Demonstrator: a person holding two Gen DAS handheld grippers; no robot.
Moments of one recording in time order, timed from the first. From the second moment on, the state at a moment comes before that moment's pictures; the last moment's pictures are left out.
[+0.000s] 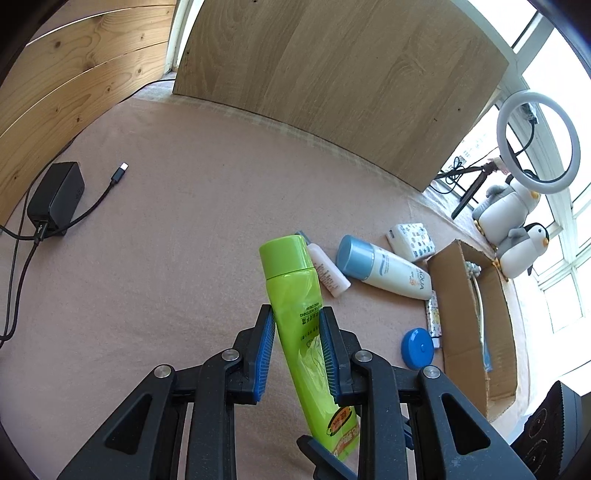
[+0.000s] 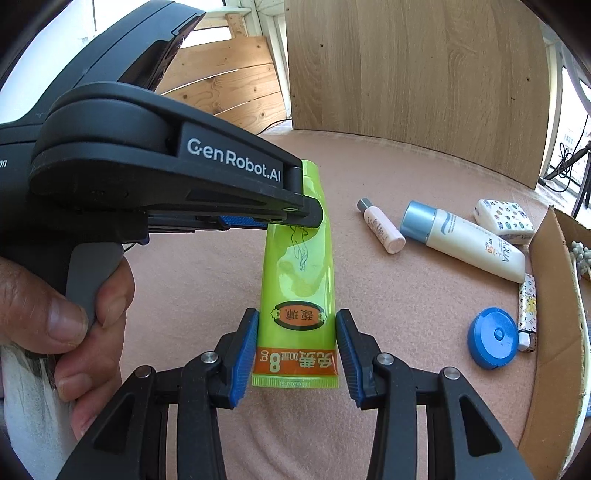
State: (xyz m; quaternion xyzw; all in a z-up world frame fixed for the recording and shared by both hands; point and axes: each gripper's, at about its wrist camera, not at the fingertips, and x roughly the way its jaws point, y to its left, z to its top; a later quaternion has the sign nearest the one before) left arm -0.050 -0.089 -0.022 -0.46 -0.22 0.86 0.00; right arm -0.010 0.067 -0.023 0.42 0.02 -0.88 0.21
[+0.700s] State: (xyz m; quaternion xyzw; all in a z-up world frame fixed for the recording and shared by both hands) left arm -0.044 -0.036 0.019 -0.44 -0.18 0.88 0.05; right arm 0.013 0.108 0.003 0.39 0.00 -0.91 0.17
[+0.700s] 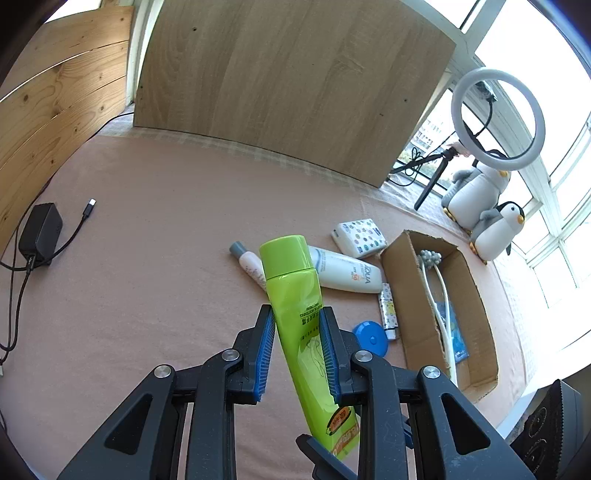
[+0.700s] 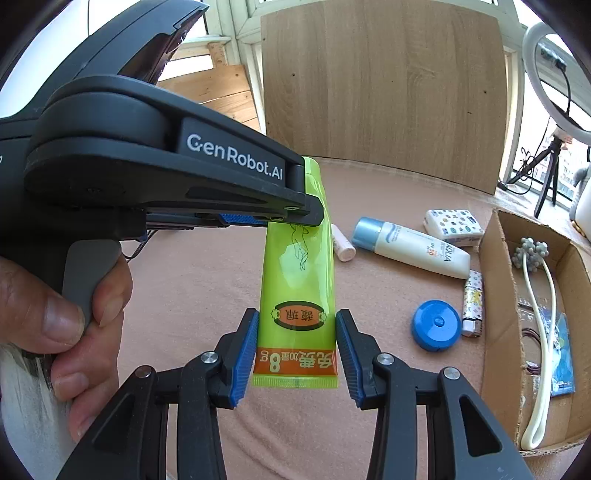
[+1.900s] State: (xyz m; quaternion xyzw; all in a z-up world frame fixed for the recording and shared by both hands) left arm -0.092 0.184 0.037 -0.44 -0.07 0.87 0.20; right arm 0.068 0.279 0.009 0.38 -0.10 -0.92 -0.04
